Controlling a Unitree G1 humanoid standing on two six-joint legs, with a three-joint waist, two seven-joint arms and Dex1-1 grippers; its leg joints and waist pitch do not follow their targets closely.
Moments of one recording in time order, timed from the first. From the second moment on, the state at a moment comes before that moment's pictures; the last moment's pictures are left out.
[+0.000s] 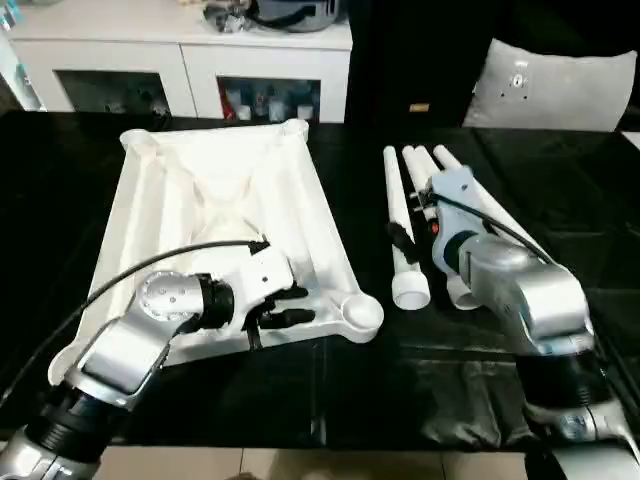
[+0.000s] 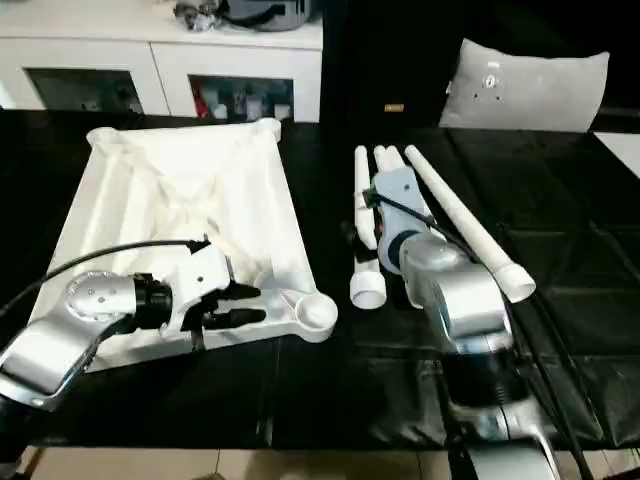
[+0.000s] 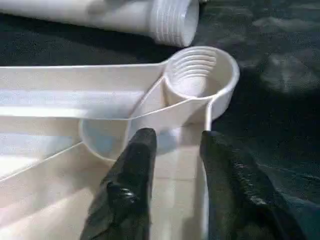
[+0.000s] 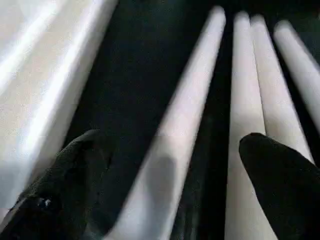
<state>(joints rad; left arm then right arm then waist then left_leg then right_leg) -0.36 0.57 -0.33 -0.11 -0.11 0.46 -0.95 -0.60 -0.23 0.04 0.09 0.12 0.98 0.13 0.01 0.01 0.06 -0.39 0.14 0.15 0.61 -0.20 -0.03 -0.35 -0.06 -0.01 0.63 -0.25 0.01</state>
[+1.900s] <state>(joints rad) -0.36 0.51 -0.32 -0.25 -0.14 0.58 -0.82 -0.87 -0.14 -0.20 0.81 0.21 0.87 0.13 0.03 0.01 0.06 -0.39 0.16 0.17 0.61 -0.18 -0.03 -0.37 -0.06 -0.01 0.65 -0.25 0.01</state>
